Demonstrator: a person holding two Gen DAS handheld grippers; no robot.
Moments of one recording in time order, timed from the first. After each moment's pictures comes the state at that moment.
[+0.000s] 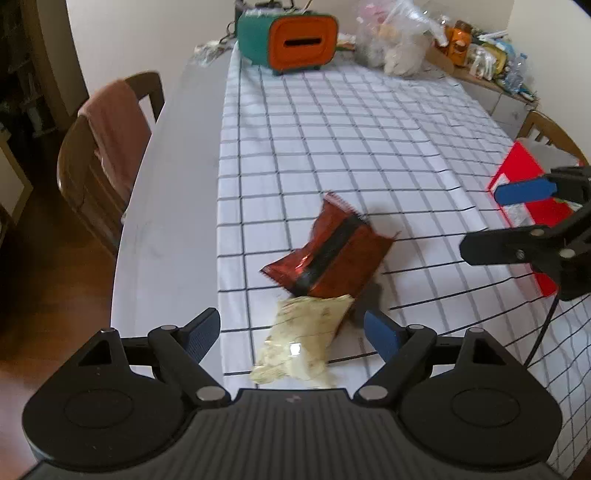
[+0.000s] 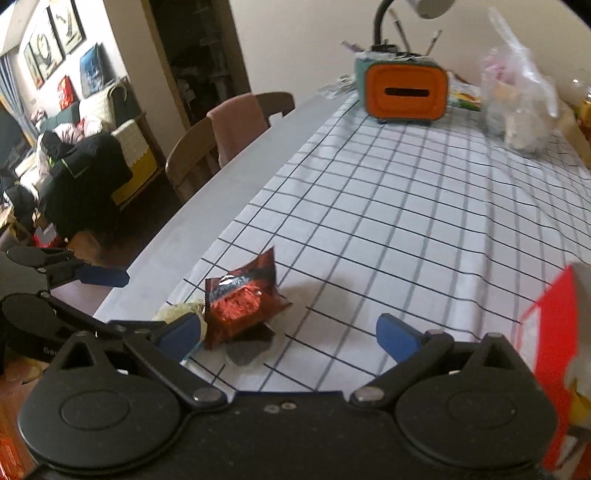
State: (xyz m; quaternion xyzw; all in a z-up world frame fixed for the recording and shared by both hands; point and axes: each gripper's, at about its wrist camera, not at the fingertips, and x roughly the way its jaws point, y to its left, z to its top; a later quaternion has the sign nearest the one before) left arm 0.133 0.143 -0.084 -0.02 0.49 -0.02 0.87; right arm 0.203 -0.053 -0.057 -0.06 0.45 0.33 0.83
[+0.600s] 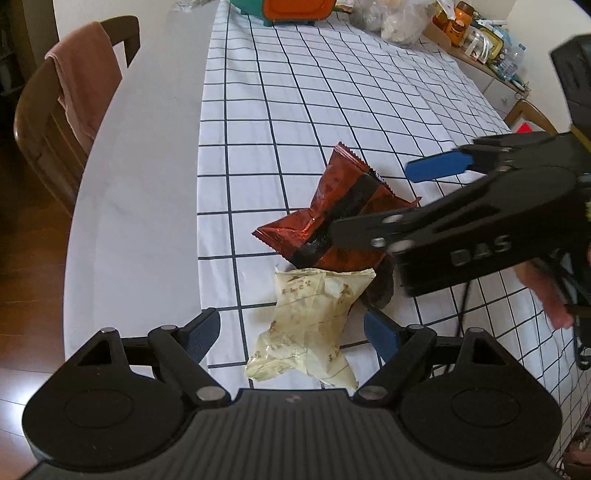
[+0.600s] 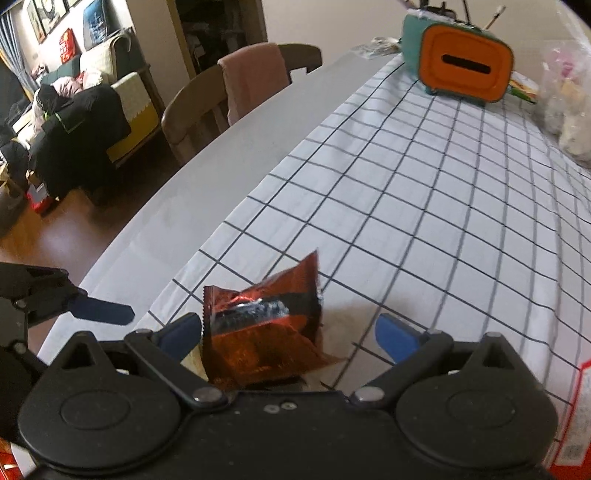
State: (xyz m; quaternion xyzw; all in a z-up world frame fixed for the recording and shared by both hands) left arm 0.155 0.165 -0.129 -0.07 0.54 -0.07 0.84; right arm 0.236 0.029 -0.112 -0.12 0.49 0.34 0.79
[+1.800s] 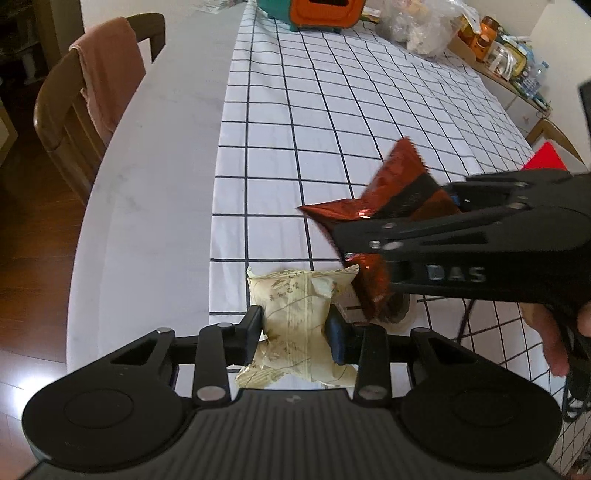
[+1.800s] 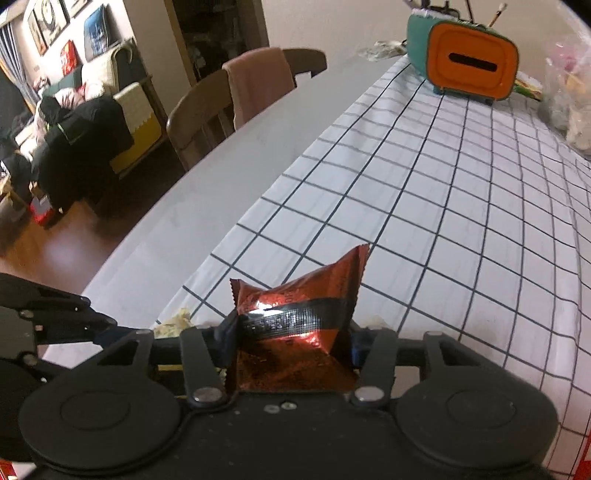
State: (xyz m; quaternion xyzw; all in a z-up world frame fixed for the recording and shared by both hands) left arm 0.157 0.165 -0.131 -0.08 0.53 -0.03 0.84; right arm 0.225 0.029 -0.116 -0.08 0.47 0.34 0.81
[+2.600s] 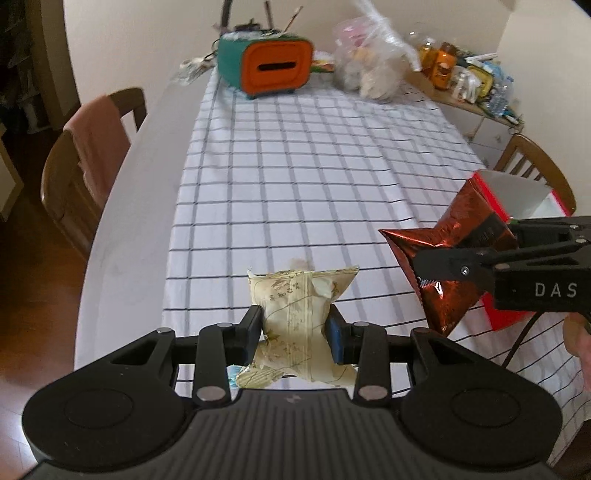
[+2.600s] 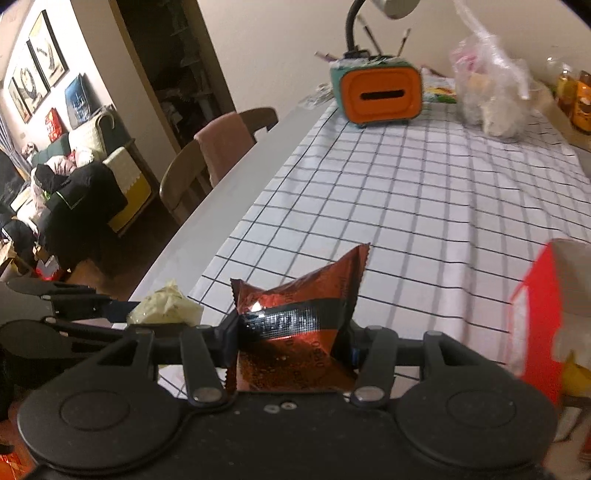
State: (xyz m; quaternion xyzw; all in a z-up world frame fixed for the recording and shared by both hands) left arm 0.132 0.083 -0.040 -0.04 0.47 -0.03 0.88; right arm 0.189 -0.102 -0.031 0.00 0.44 0.31 0.84
